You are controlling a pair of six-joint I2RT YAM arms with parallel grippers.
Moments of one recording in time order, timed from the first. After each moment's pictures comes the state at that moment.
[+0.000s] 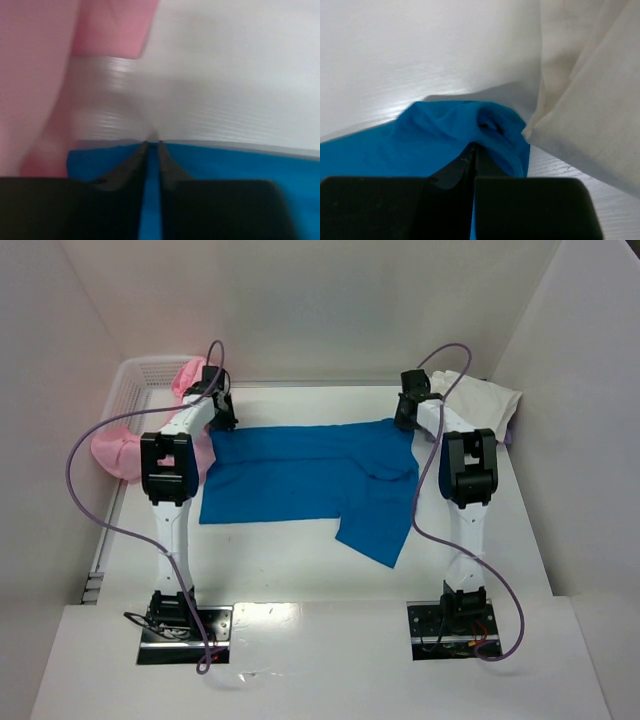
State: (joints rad) left arm -0.02 2.42 2.06 -0.61 -0.06 -0.25; right arm 0.11 2.28 1.80 -0.42 0.19 0.35
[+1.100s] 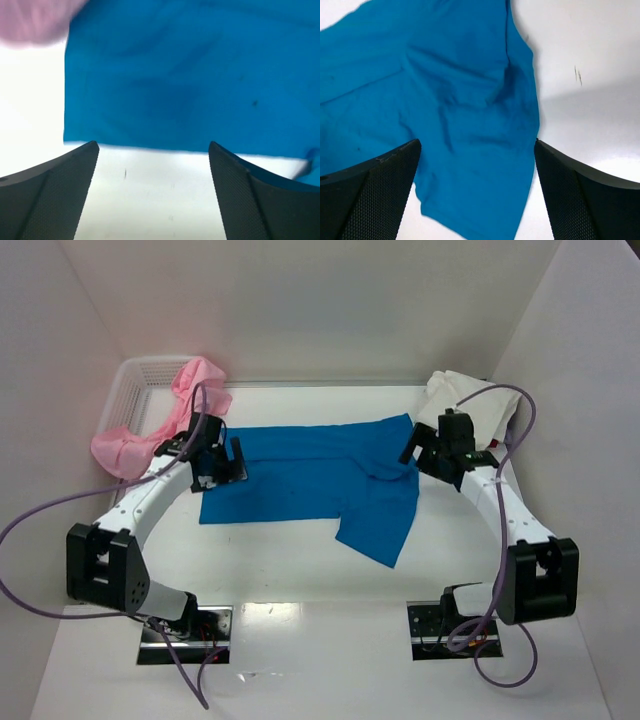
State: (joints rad) left arm -0.19 1.45 1.14 -0.71 -0.09 -0.45; right arm 0.10 1.34 0.99 -0.44 0.00 0.50
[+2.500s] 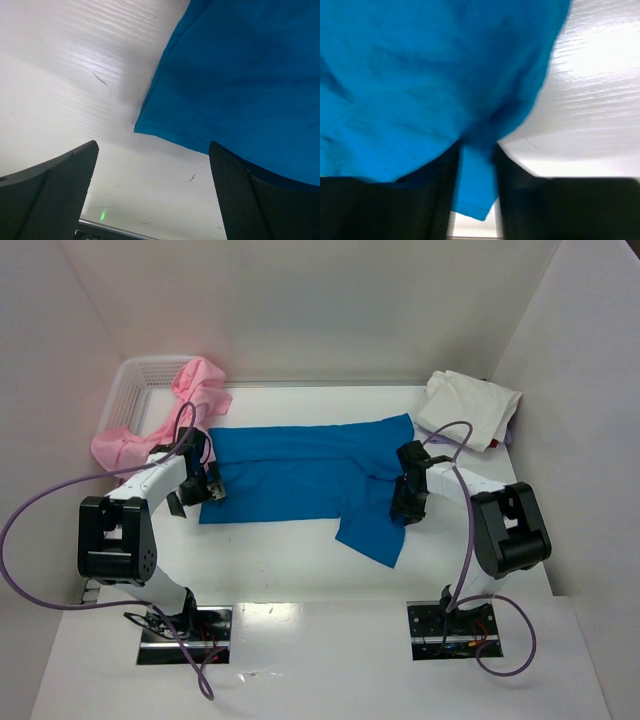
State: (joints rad) left arm -0.01 1.58 1.04 -0.80 -0.18 -0.43; right arm 0.26 1.61 0.90 -0.64 0.00 0.55
